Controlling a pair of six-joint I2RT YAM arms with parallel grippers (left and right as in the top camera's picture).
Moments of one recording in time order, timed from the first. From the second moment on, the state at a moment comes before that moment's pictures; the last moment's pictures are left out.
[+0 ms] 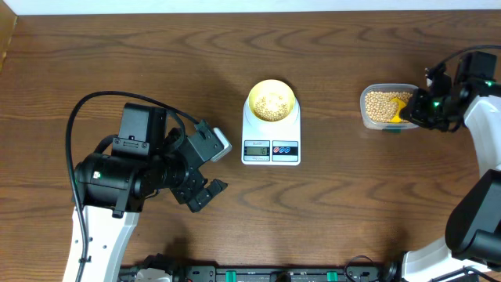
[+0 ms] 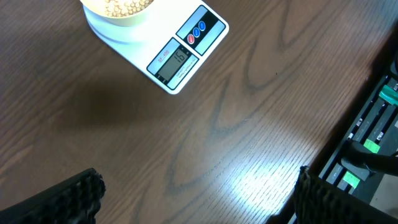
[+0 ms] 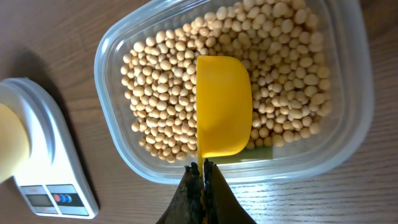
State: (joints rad) left arm -0.20 1.10 1.24 -1.30 0.42 0.67; right arm -0.29 1.76 1.32 -0.86 -0.40 0.09
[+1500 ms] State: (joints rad) left arm -0.20 1.10 1.24 -1.30 0.42 0.67; right arm -0.45 1.76 1.32 -0.88 -0.97 0.16
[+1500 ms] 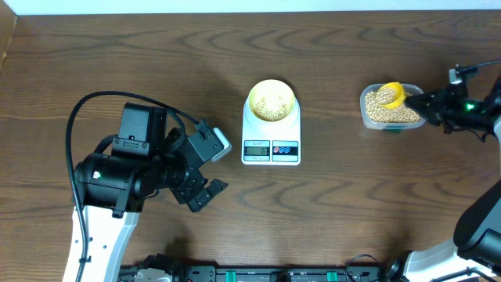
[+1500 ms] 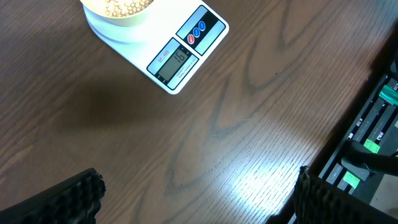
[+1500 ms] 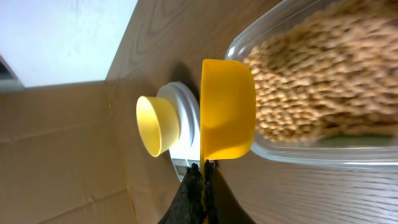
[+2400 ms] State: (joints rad) left arm -0.20 1.10 1.24 -1.30 0.42 0.67; right arm -0.01 1.76 1.32 -0.61 -0.99 0.41
